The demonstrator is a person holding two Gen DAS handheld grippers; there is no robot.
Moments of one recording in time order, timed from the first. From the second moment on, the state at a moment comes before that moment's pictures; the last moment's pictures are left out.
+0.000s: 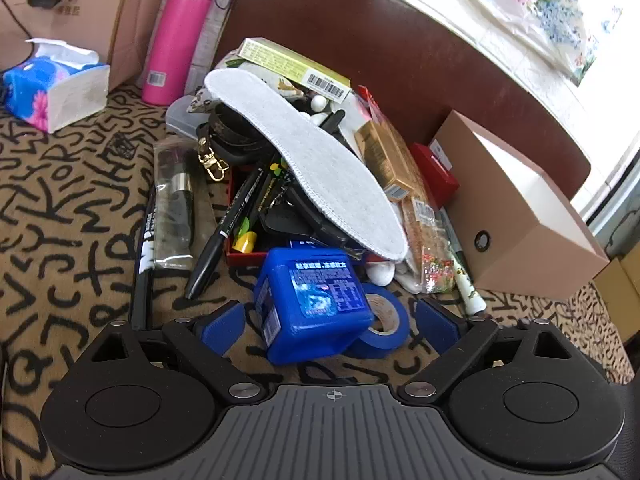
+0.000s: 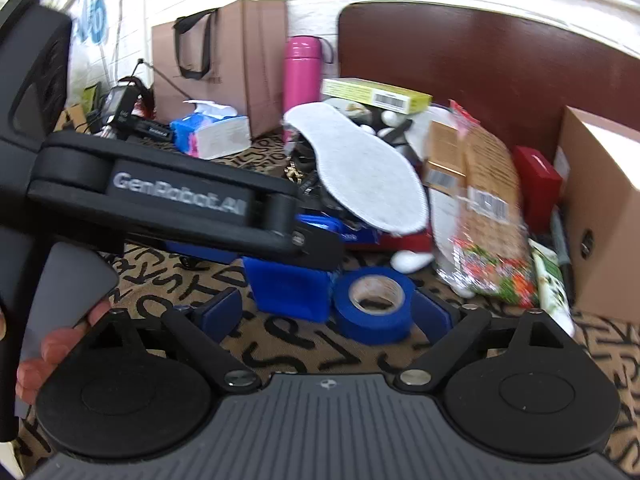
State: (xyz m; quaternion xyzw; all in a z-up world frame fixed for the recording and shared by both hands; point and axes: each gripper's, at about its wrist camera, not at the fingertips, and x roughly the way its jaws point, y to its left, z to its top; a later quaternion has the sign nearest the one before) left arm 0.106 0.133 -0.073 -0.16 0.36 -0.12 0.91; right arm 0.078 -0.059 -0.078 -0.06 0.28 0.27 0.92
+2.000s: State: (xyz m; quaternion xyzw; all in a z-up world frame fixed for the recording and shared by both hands) left arm 0.129 -0.034 0.027 -0.07 0.31 -0.28 0.91; right arm 0.067 -0.191 -0.002 -0.04 0.17 0.17 0.97
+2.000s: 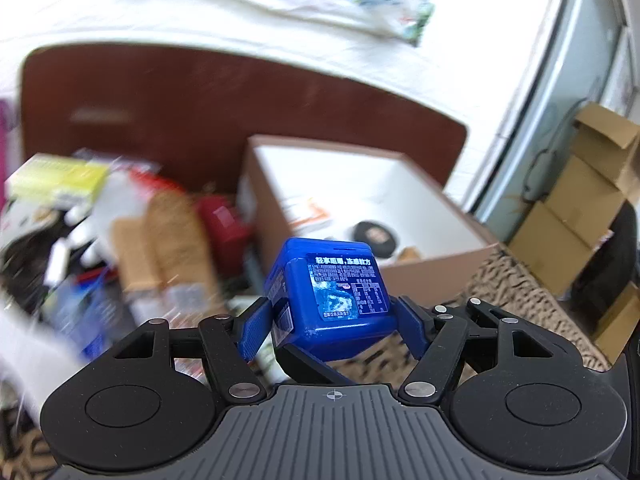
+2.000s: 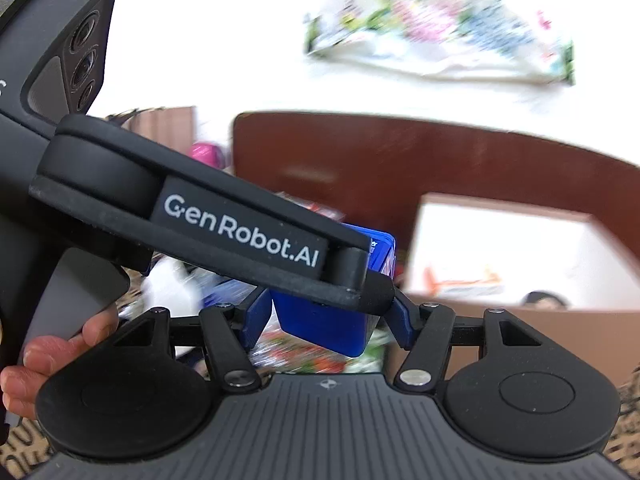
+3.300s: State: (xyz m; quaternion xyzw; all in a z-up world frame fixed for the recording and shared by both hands) left arm 0.387 -0.227 -0.018 -0.15 0.42 -0.29 0.85; right arm 0.306 -0.372 -0.008 -0.18 0.36 0.01 0.92
